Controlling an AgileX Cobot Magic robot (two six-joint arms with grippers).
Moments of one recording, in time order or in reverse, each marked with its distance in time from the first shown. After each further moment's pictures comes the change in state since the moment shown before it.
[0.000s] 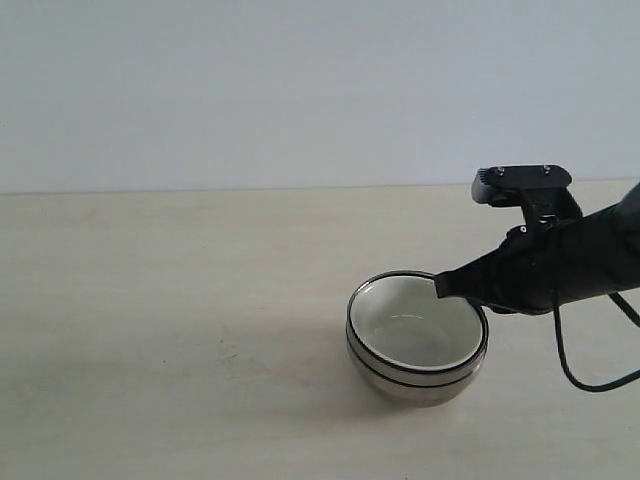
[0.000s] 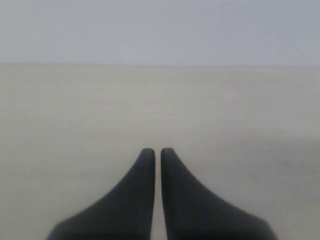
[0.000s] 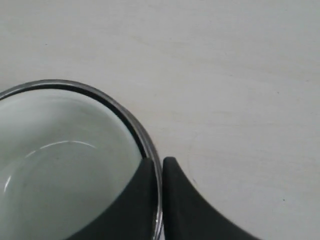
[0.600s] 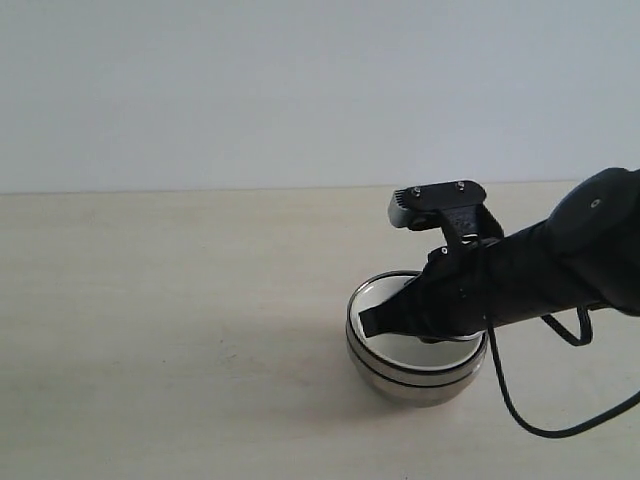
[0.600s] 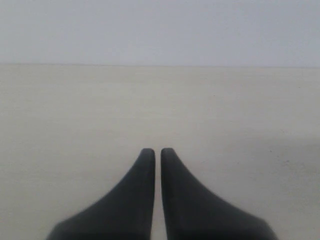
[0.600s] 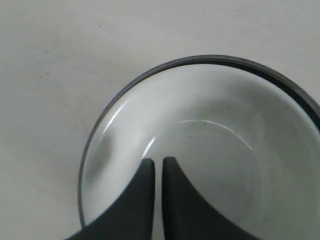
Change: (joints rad) left arm 0.000 0.000 0.000 0.000 0.000 0.000; right arm 0.207 -0.005 -0.009 0.029 0.033 -0.004
